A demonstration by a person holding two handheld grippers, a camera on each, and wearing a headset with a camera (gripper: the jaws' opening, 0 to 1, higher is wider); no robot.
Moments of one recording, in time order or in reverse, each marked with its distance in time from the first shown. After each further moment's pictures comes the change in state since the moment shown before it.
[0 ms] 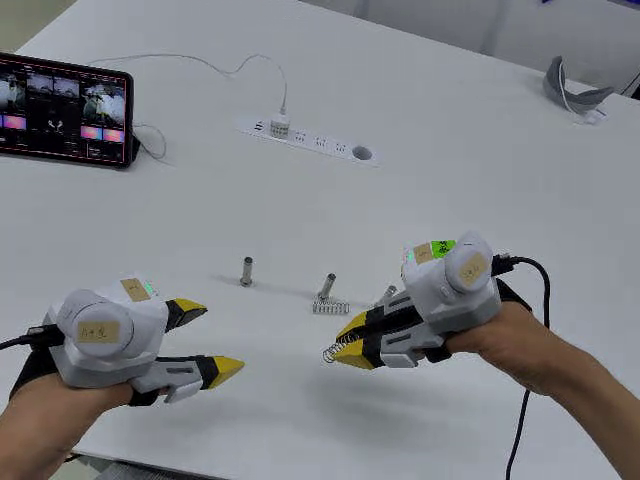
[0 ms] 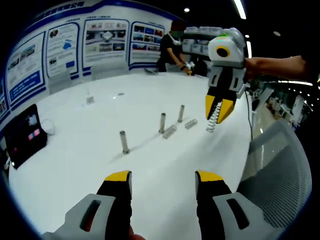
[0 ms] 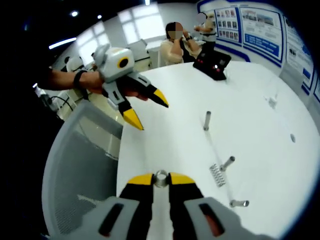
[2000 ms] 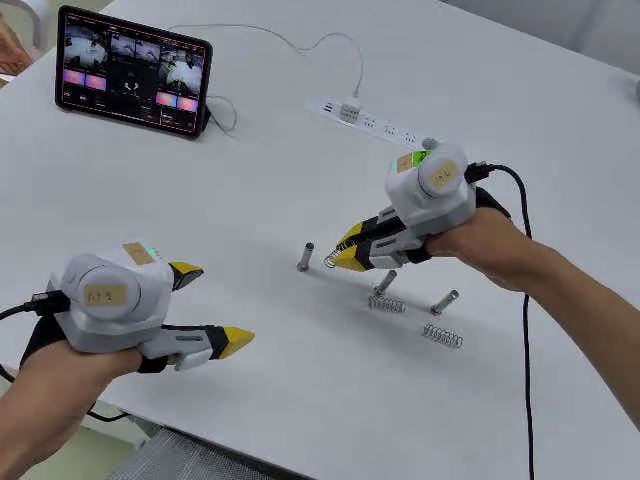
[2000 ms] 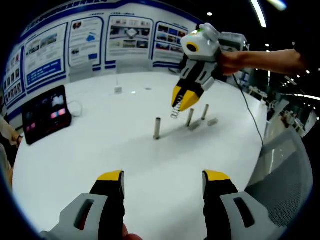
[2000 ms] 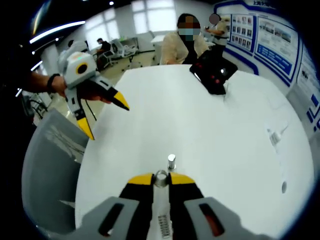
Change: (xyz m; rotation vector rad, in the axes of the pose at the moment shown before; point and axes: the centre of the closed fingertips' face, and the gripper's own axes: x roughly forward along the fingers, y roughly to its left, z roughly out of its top) left arm -0.033 0.048 -0.028 -0.116 -0.006 0.136; right arm 0.058 -0.086 0.077 -0.152 0.055 -0.031
